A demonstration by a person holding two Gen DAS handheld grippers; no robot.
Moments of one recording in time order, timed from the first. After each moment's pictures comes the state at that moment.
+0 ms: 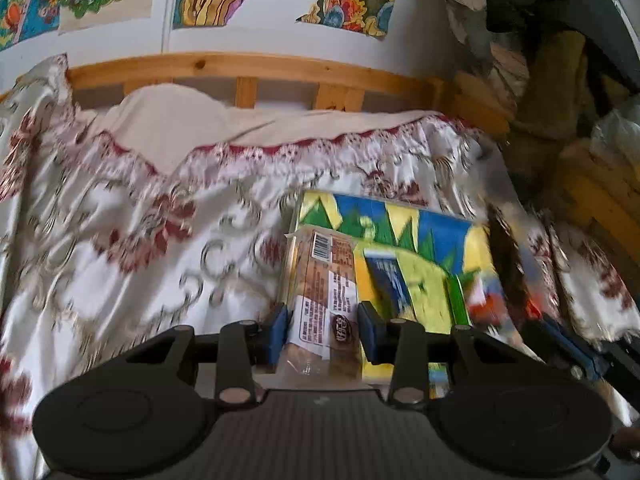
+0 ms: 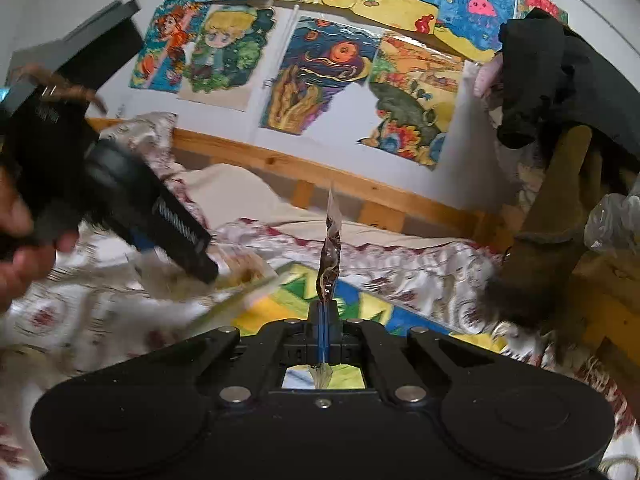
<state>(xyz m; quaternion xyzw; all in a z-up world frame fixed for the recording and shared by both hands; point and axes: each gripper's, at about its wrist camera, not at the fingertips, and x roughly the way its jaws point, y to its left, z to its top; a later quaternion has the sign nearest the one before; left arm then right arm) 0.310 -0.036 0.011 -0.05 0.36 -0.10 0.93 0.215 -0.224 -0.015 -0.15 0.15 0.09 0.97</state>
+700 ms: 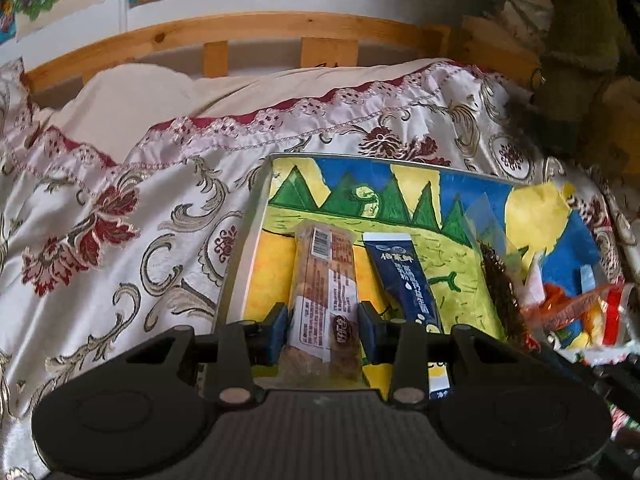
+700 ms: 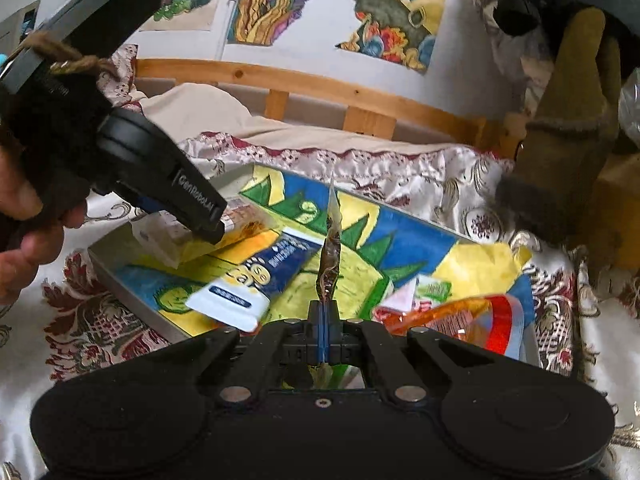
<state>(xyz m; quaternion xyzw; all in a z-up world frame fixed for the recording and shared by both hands) 0.380 -0.101 -0.066 0.01 0.38 -0.09 0.92 0.290 -0.262 -0.094 -0.12 0.26 0.07 0.96</state>
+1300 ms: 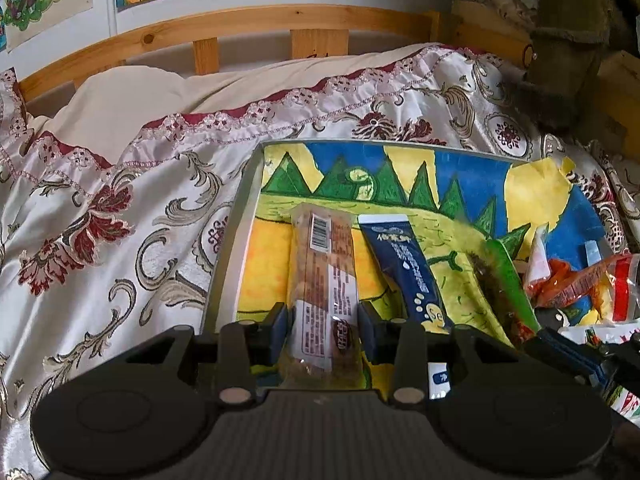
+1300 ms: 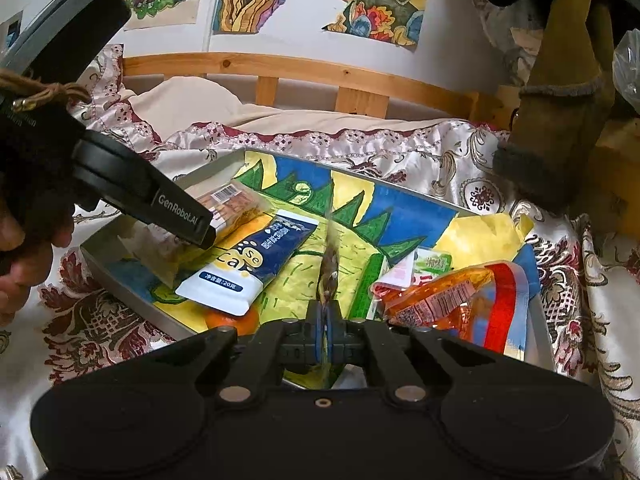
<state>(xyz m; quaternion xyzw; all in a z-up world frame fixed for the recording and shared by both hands) 0.378 -0.109 -0.076 0.03 0.39 -0.09 0.91 0.291 -0.268 -0.097 -0.10 0.28 0.06 0.95</state>
